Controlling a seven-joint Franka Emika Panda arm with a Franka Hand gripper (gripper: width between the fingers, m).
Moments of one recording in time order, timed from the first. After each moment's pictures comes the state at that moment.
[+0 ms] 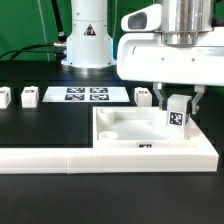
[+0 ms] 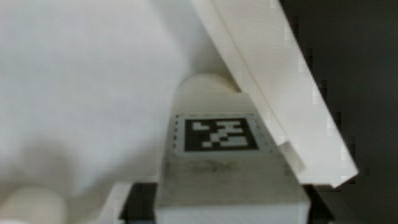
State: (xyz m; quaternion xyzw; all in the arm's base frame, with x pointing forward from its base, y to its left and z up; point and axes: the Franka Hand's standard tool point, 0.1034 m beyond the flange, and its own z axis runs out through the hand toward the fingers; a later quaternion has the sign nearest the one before) arm 0.610 0.116 0.071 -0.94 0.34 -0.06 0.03
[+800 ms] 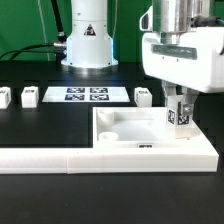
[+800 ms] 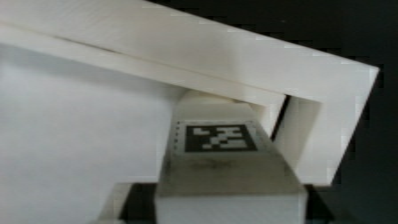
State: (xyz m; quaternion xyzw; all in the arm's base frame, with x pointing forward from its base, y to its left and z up) arm 0.608 0.118 0.071 -0.76 0.65 -0.05 0.06
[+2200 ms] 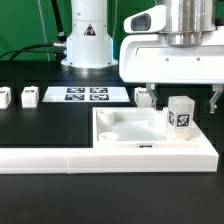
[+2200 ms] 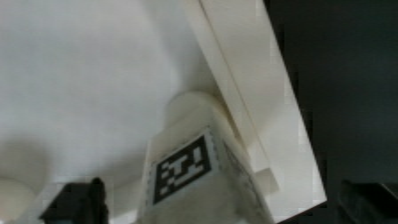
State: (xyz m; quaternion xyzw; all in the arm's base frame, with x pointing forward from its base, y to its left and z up) arm 0.608 0.124 0.071 -0.98 0.18 -0.07 0.03
